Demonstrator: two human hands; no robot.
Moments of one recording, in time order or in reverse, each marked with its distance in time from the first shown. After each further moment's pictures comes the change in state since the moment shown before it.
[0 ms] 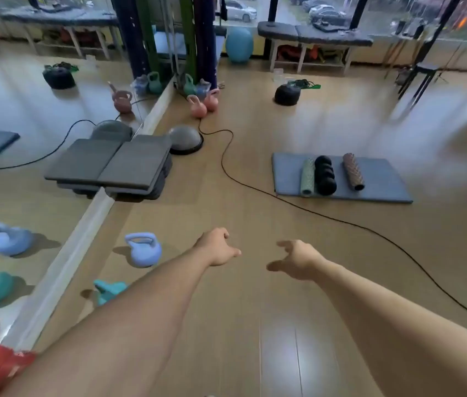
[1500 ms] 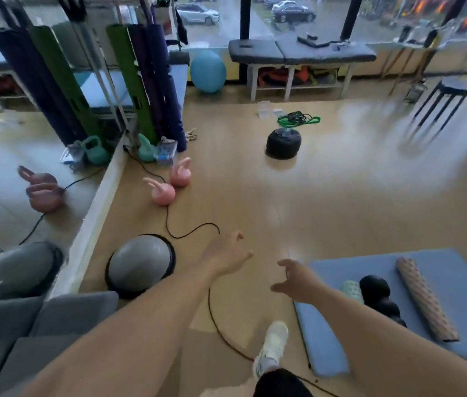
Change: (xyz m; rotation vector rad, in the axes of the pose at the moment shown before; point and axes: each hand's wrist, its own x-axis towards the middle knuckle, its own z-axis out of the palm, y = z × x) left_hand 1.144 0.369 -0.462 0.121 -0.086 0.216; right_hand 1.096 -0.273 -0.538 0.118 -0.013 0.122
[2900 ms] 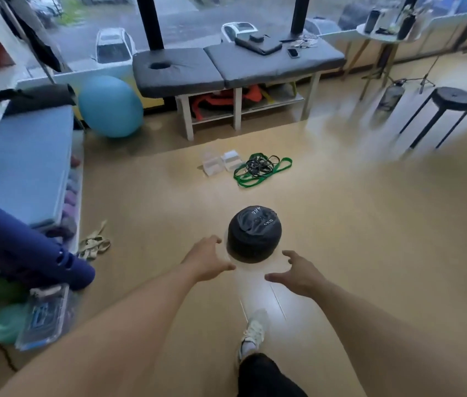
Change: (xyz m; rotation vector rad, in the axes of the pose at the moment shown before) left_hand 1.246 0.271 -0.352 0.130 -0.177 0.055; right_hand 1.046 -0.157 -0.705 0.331 0.145 0.194
